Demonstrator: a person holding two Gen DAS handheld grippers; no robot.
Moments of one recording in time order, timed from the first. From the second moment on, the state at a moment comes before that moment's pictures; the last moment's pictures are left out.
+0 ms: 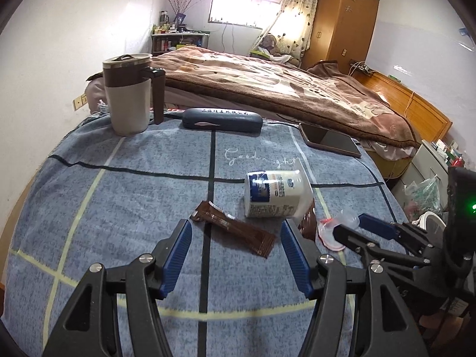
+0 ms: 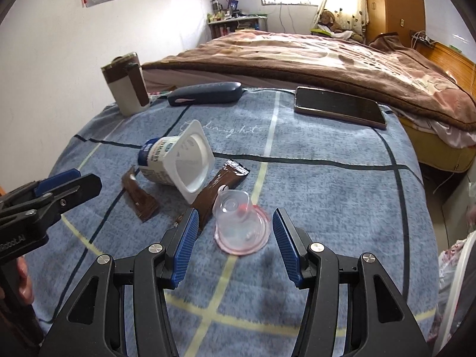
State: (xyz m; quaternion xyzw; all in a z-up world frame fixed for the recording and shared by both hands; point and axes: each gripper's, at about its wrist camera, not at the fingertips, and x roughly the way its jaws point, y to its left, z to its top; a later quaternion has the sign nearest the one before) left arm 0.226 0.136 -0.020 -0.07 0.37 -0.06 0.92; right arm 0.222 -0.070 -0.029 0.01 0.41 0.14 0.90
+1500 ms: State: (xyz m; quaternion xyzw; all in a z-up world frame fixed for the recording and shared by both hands) left arm 0.246 0.054 -0.003 0.00 0.37 -0.18 0.91; right arm 0.201 -0.144 -0.016 0.07 0.39 0.08 0.92
